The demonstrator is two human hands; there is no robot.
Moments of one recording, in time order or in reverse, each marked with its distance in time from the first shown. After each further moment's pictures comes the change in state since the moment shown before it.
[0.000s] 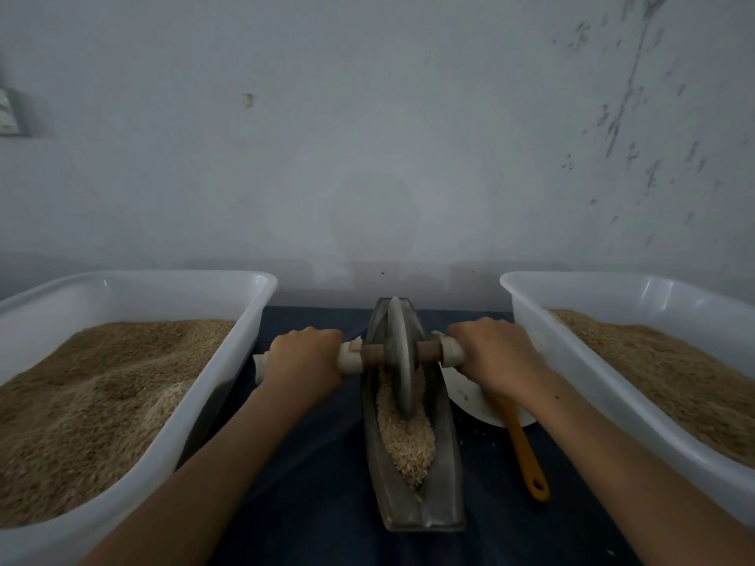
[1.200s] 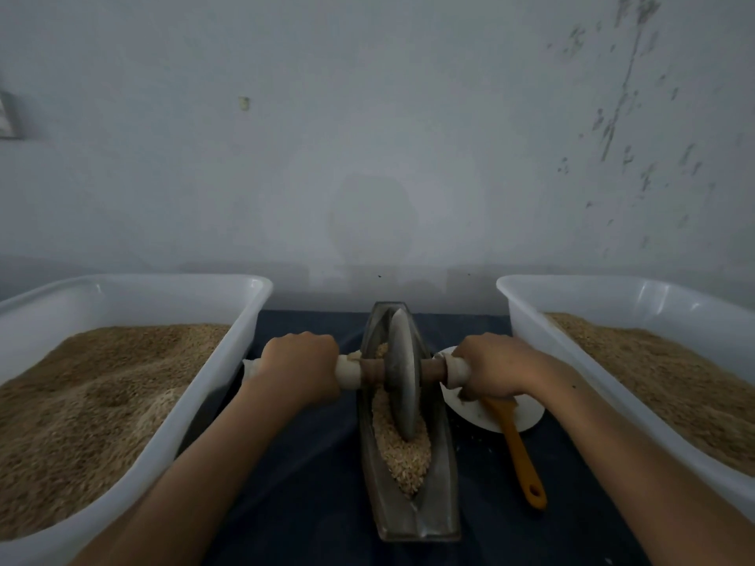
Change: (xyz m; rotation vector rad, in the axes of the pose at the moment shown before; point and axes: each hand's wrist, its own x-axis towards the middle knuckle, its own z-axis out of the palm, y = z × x) left_hand 0.003 0.003 -0.010 0.107 -0.182 -0.005; right_hand 0.001 0.004 -0.018 0.134 -0.466 0.057
